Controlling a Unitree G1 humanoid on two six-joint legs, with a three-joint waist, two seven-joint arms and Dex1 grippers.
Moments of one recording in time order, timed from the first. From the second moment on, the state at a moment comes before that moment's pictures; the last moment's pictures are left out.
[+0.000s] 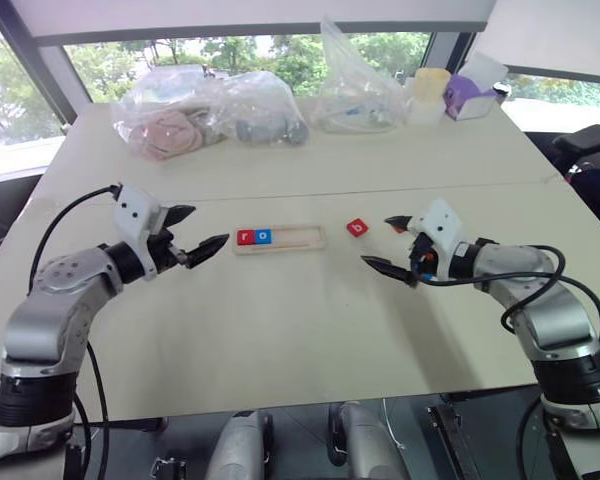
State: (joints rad) left arm -0.33 0.68 0.18 -0.20 -0.46 0.56 -0.76; right arm -0.39 -0.69 0.03 -0.20 0.25 0.49 0.81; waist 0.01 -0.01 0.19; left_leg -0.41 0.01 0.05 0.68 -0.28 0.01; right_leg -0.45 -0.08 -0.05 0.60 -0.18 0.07
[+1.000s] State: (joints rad) left arm -1.01 0.57 -0.14 1.21 -0.04 -0.20 -1.42; right arm -0.15 -0.76 -0.09 -0.54 0.28 0.71 0.70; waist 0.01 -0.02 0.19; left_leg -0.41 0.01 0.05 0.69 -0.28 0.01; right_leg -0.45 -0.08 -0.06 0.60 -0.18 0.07
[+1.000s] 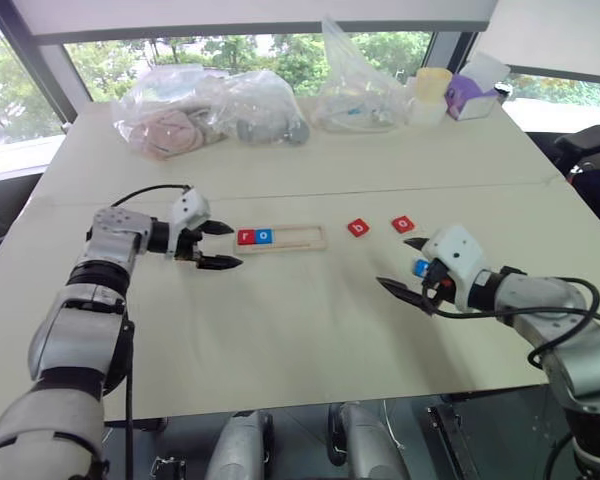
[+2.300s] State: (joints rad) left arm -1.10 0.50 -0.12 1.31 0.07 -0.24 -1.30; right arm -0.05 -0.76 -0.12 -0.67 0.30 0.79 0.60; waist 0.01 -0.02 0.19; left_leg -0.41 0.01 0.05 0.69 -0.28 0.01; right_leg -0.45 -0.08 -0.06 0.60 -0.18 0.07
